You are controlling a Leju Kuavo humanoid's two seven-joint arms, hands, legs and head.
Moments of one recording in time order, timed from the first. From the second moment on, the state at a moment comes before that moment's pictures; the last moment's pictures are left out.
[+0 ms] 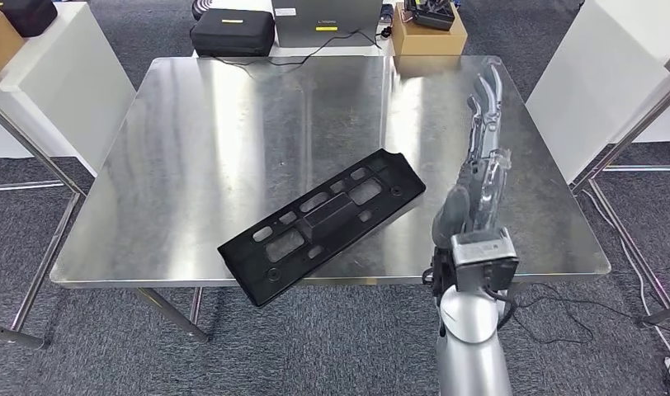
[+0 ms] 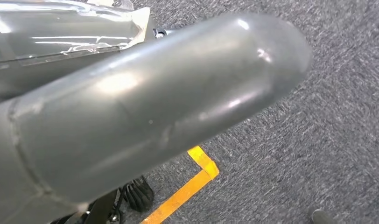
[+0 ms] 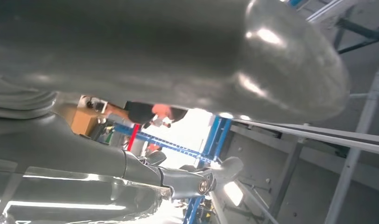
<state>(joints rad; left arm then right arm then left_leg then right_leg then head) -0.07 -0.14 1.03 -0.22 -0.01 0.47 -0.34 -0.30 0.26 0.35 -1.60 0.42 -0.34 -0.47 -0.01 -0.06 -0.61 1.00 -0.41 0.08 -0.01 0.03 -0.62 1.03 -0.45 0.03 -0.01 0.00</state>
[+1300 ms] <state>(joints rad) -0.07 -0.13 1.02 -0.22 -0.09 0.41 -0.30 0.05 0.15 0.18 -1.61 0.39 -0.38 -0.53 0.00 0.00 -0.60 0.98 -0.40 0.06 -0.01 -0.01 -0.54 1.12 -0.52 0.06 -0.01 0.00</state>
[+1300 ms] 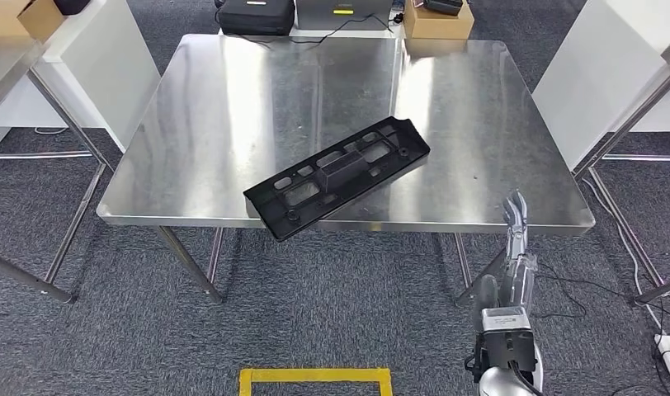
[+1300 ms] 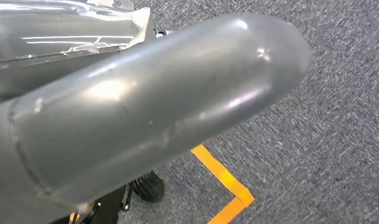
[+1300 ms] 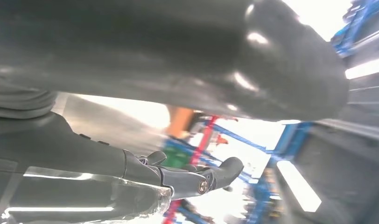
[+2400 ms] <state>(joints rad) -0.08 -0.11 1.04 -0.22 -0.12 0.55 -0.20 -0.05 0.10 -0.23 -0.26 0.59 -0.39 0.34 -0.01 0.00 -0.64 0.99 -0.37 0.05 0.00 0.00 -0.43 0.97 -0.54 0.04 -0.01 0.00</state>
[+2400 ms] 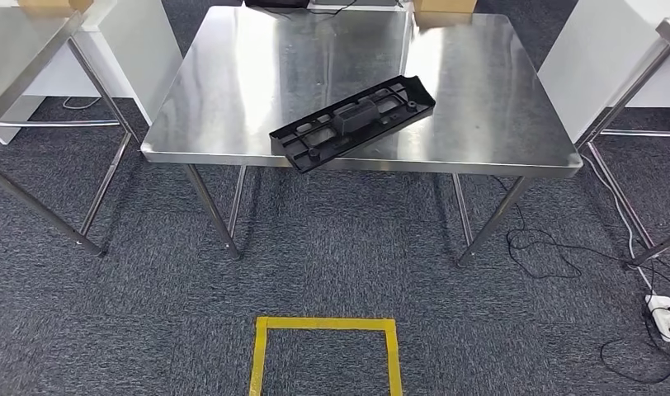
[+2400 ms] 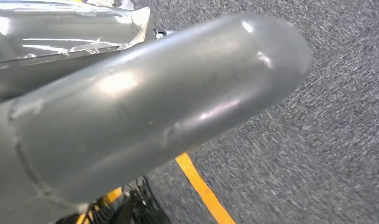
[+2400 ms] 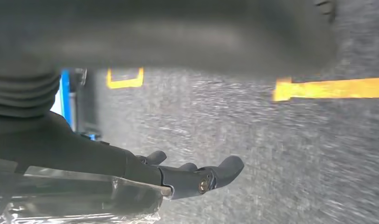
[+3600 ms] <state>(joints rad) -0.08 -0.12 0.98 -0.21 -0.21 0.54 -0.14 -0.05 0.09 -0.20 -0.20 0.61 -0.57 0.28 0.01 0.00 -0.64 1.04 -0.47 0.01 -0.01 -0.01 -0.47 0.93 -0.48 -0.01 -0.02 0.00</state>
